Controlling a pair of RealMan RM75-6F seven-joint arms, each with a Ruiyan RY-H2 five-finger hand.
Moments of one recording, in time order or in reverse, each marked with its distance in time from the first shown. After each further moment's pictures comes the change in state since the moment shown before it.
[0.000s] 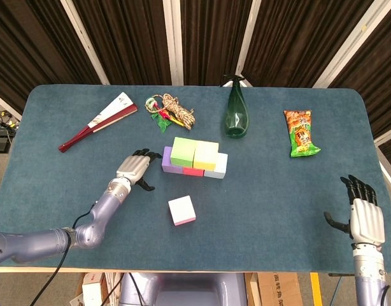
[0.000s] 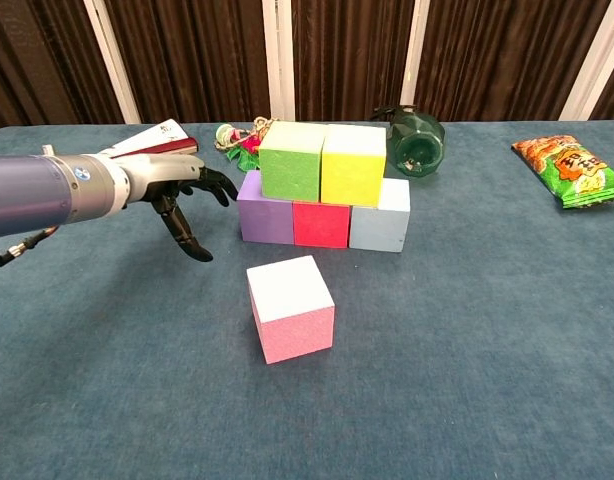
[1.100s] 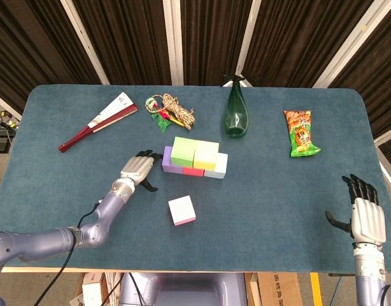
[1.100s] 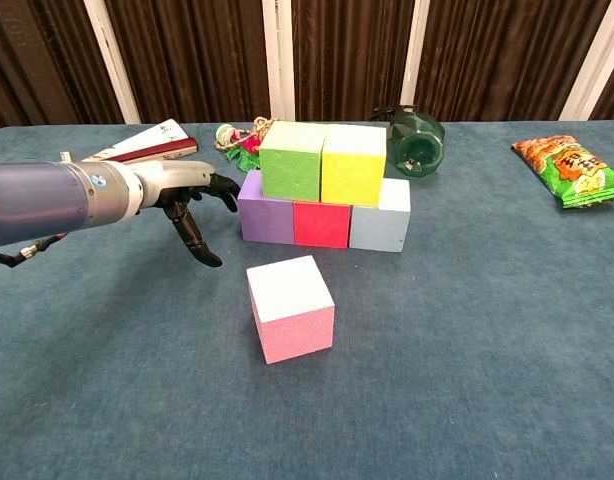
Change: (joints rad) left arm -0.014 -0.034 -0.006 0.036 -0.011 -0.017 0.010; right arm 0.001 -0.003 0.005 0.004 0.006 0.005 -0.002
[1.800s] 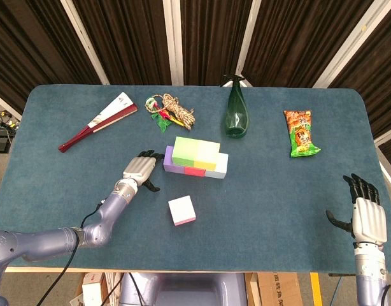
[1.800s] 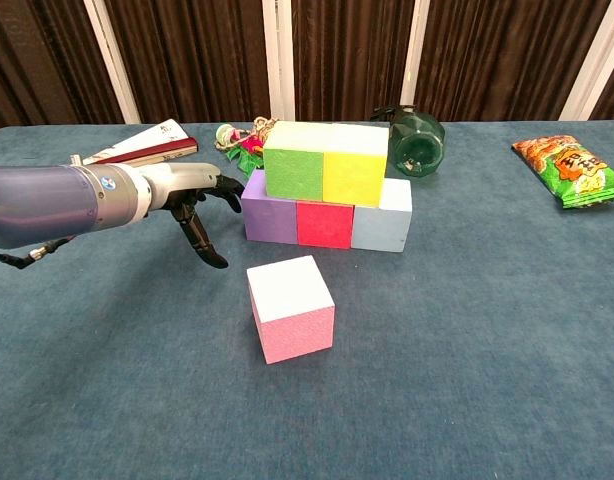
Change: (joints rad) left arm -0.012 -0.019 -0.003 0.009 -0.005 0.000 0.010; right arm -0.001 0.002 0.004 0.000 0.005 0.002 0.005
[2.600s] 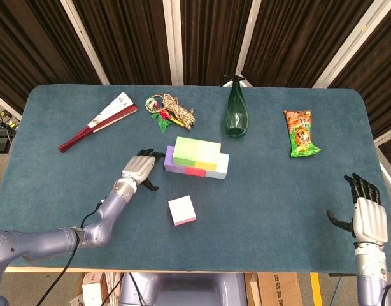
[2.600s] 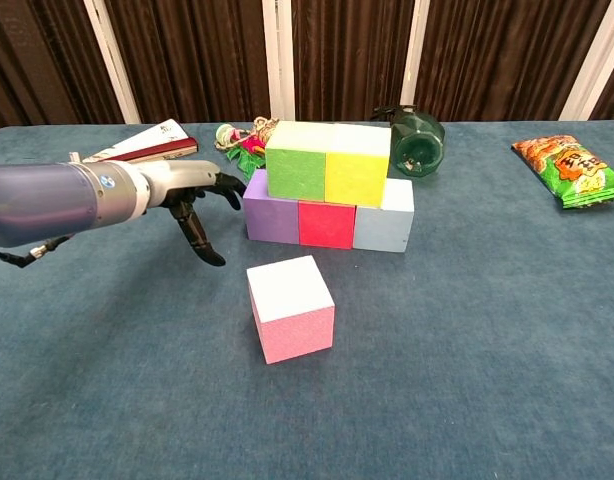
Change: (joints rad) left arm -0.001 0.009 0.007 -0.002 -0.009 0.035 0.032; right arm 0.000 0.001 0.001 -0.002 0.001 -0.001 0.002
